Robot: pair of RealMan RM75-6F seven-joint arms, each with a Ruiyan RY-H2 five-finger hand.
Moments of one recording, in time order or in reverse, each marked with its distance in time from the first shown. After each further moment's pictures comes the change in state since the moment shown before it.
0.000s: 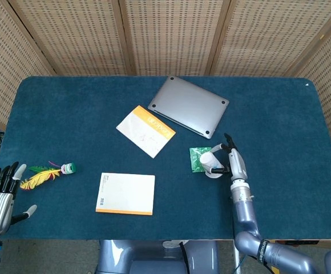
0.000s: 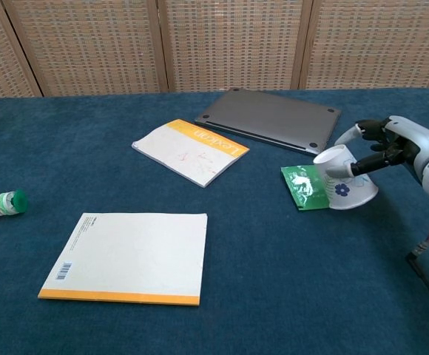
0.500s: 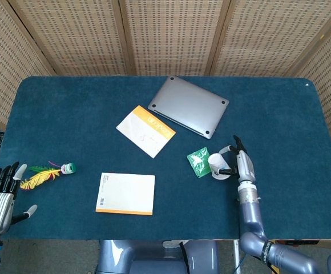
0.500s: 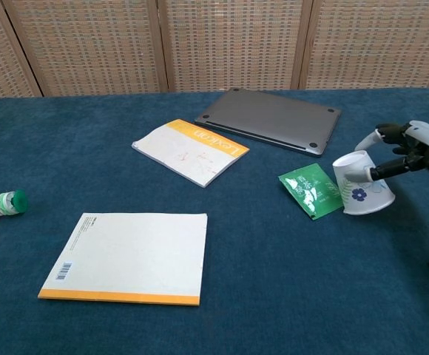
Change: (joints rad) left arm 0.000 0.000 0.001 -0.002 0.002 0.001 0.002; right arm -0.027 0.012 -0.021 0.044 -0.010 0.019 -0.017
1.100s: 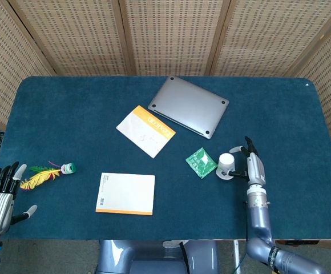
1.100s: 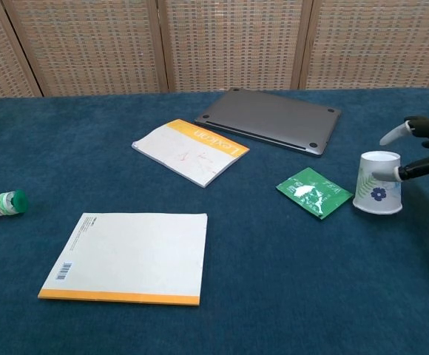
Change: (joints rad) left arm 0.002 0.003 0.001 -0.003 0.006 0.006 -0.003; right arm -0.061 0.041 -0.022 -0.029 -0.055 0.081 0.007
